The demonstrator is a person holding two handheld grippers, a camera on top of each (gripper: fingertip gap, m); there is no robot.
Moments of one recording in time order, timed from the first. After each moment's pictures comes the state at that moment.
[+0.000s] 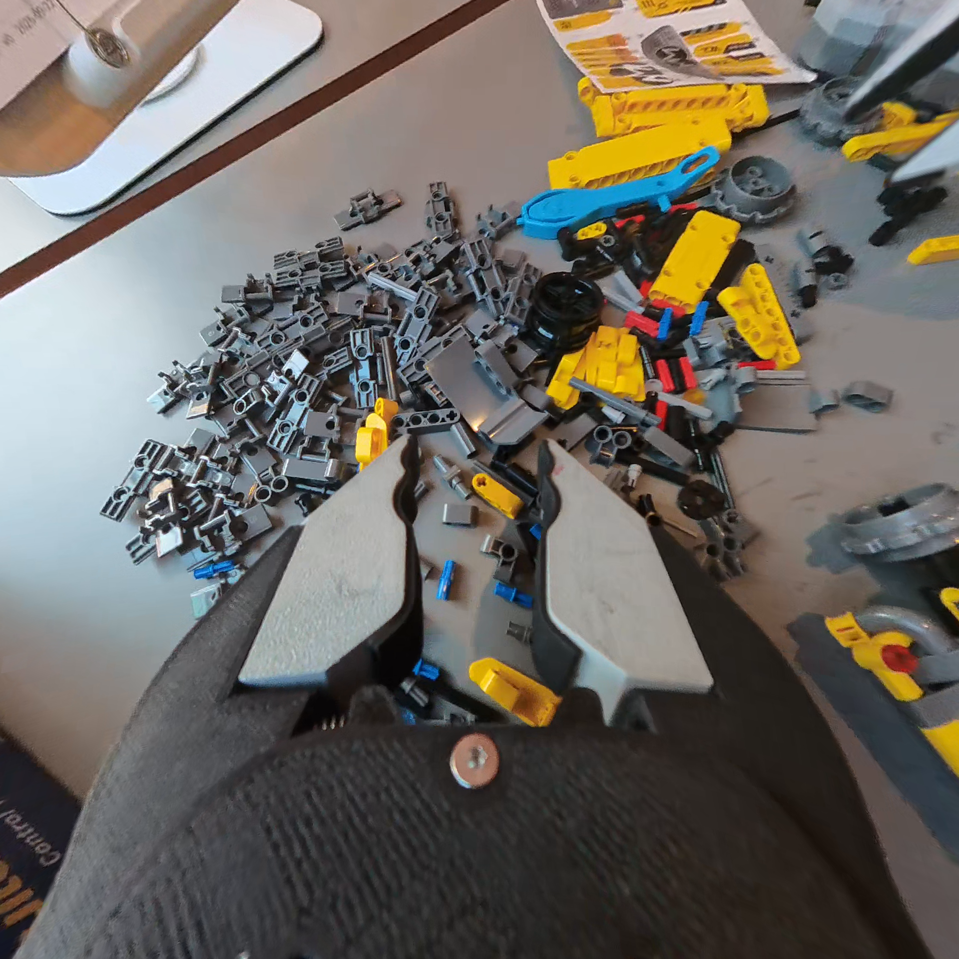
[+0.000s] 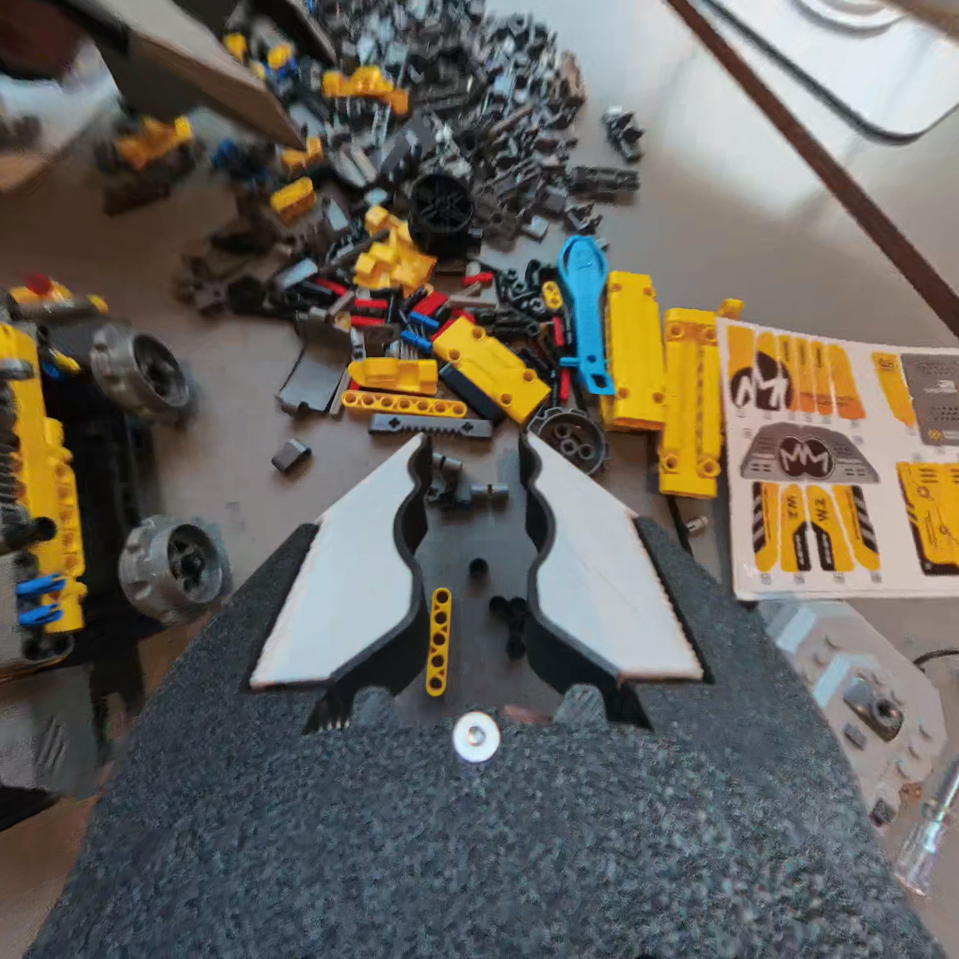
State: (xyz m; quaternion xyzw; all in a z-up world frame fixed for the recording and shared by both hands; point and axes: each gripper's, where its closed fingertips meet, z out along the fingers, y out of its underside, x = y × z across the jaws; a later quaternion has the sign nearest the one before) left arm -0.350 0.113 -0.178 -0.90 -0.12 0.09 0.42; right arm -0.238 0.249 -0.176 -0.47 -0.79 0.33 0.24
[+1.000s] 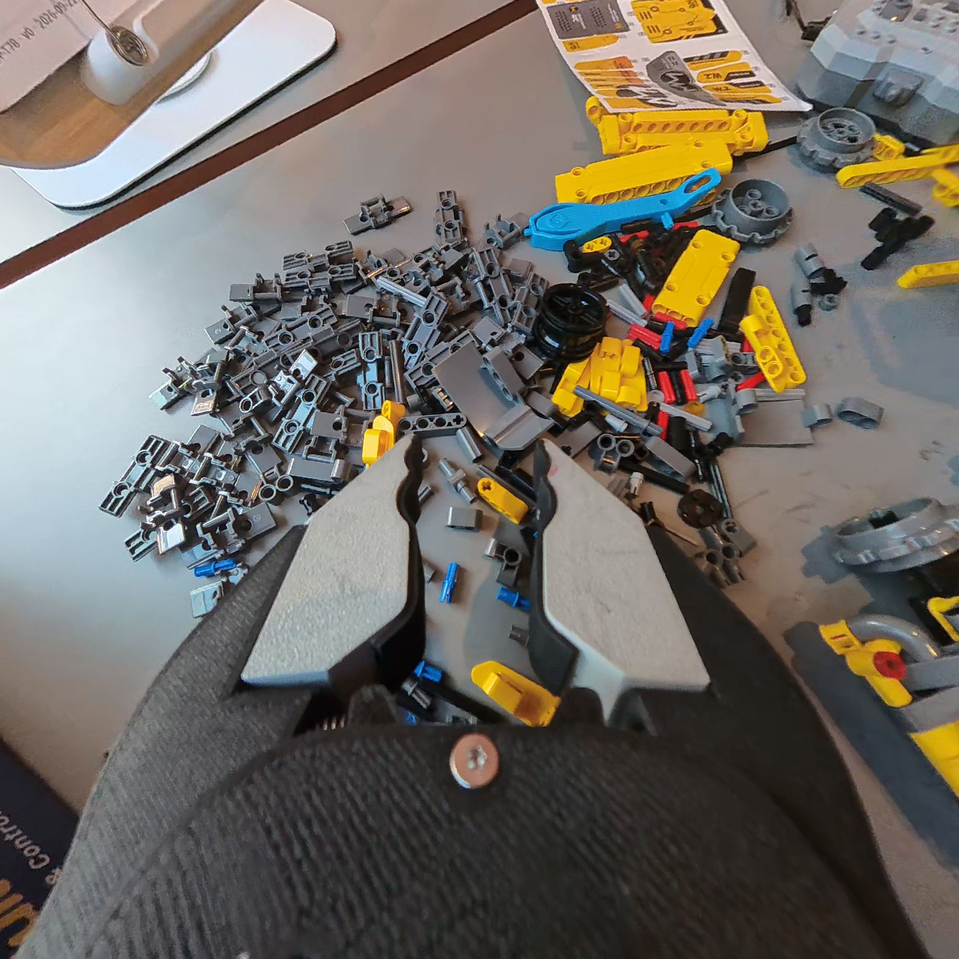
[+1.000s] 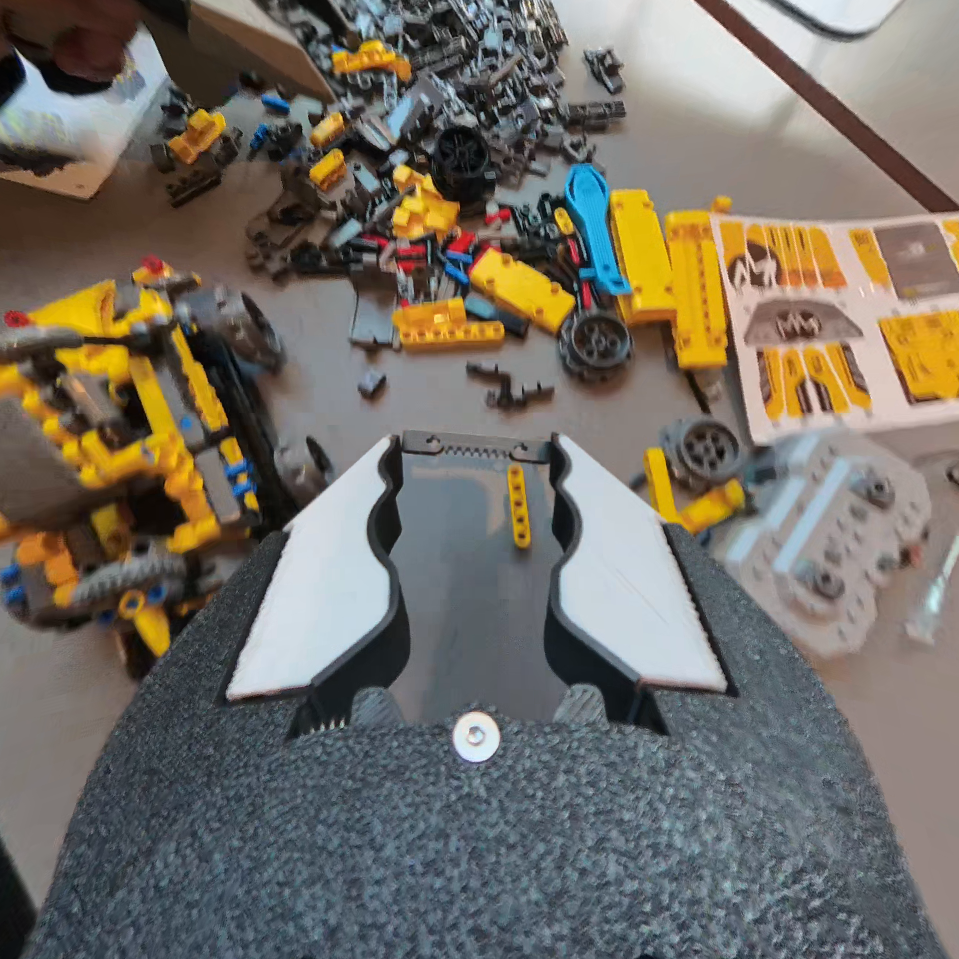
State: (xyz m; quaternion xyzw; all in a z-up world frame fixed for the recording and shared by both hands) left arm -0.354 0.112 -0.176 -0.89 -0.13 0.08 0.43; right arm -0.176 0.247 -0.154 -0.53 -0.75 0.31 0.23
